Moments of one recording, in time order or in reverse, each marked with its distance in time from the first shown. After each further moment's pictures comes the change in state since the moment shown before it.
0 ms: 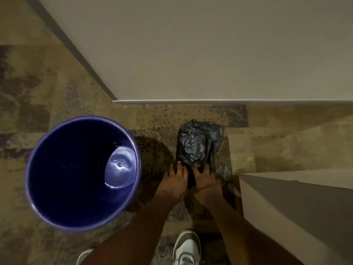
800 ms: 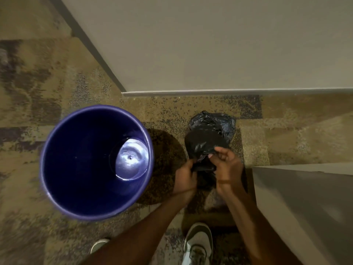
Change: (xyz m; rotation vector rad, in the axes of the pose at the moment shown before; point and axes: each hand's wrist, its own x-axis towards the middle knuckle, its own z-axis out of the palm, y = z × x) left_hand -0.038 0.009 -0.033 -1.110 0.311 -0.242; right_hand -0.023 -0.026 -0.044 1.505 0.444 0.278
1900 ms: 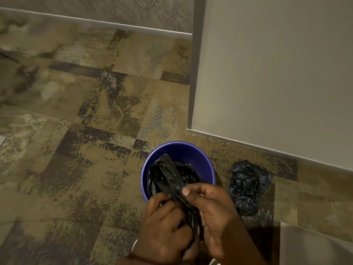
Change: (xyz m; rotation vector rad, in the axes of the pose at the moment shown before) left_hand -0.223 0.124 -0.299 0.614 0.666 0.906; right_hand -0.286 -0.215 0.104 0.050 -0.853 0.254
